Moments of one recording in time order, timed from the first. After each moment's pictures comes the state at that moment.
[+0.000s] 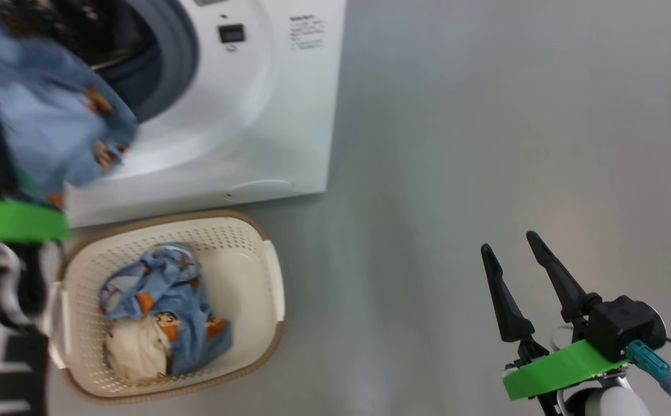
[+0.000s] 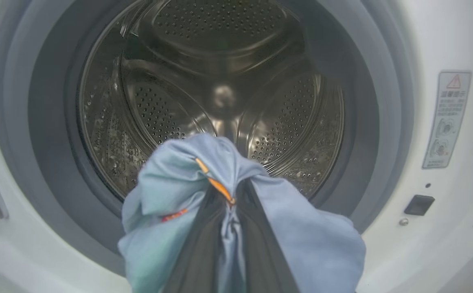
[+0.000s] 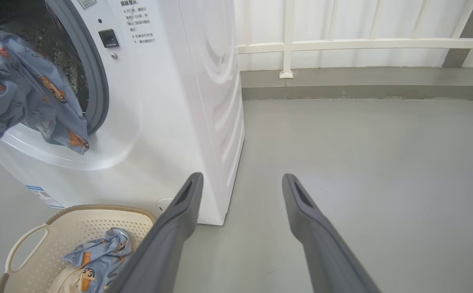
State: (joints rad) left arm -0.55 0.20 0.05 0.30 -0.42 -0.08 -0.26; right arm -0.07 -0.05 0.06 -0.03 0.14 0.13 -0.19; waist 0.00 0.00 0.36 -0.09
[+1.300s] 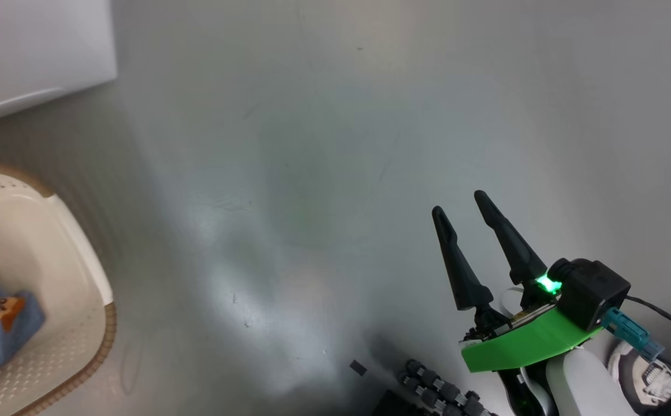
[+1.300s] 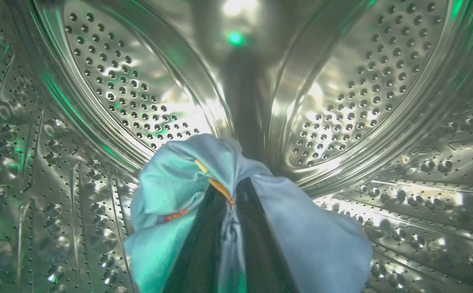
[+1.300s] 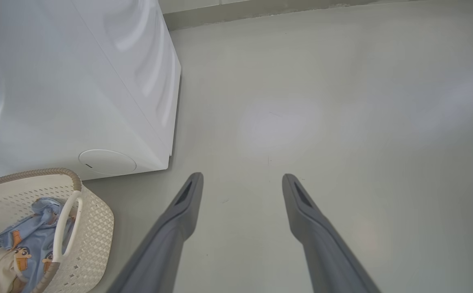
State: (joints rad) left arm -1.52 0.62 -0.02 0.95 -0.32 -0.12 -0.23; right arm -0.21 -0.04 0.22 0.01 0.31 0.13 -0.25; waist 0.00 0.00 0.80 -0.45
